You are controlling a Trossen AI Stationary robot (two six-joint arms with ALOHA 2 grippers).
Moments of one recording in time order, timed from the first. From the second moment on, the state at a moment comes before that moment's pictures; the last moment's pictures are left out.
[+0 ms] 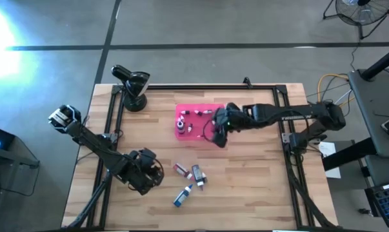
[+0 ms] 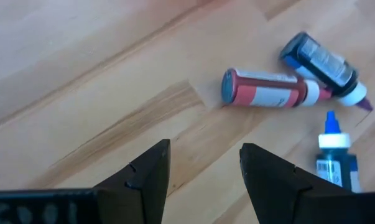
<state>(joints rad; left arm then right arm) -0.65 1.39 0.93 -0.82 -0.51 -1.58 -0.01 1.52 1.31 -0.73 0.23 0.40</state>
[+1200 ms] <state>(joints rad) -0.65 1.39 0.92 -0.83 -0.34 -1.41 0.34 2.09 1.53 -0.68 0.11 1.31</state>
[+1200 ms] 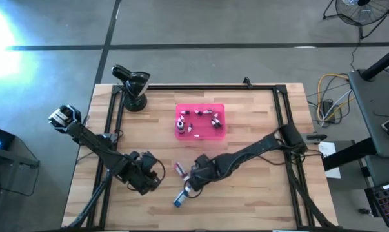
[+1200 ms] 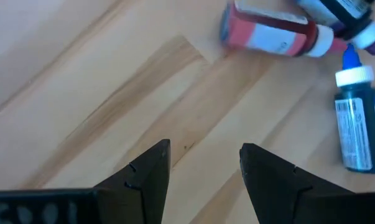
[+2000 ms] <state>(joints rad) -0.67 1.31 0.83 -0.83 -0.33 -1.34 0.35 2.25 1.70 -0.86 0.11 1.30</state>
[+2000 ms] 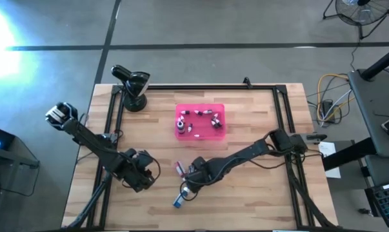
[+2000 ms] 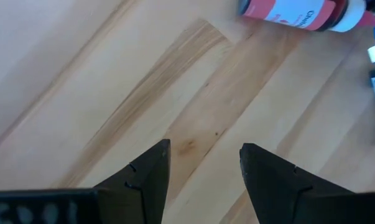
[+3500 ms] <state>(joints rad) -0.67 1.24 0.76 -0.79 -0.43 -1.39 0.21 1.87 1.69 -1.01 0.33 1.10</state>
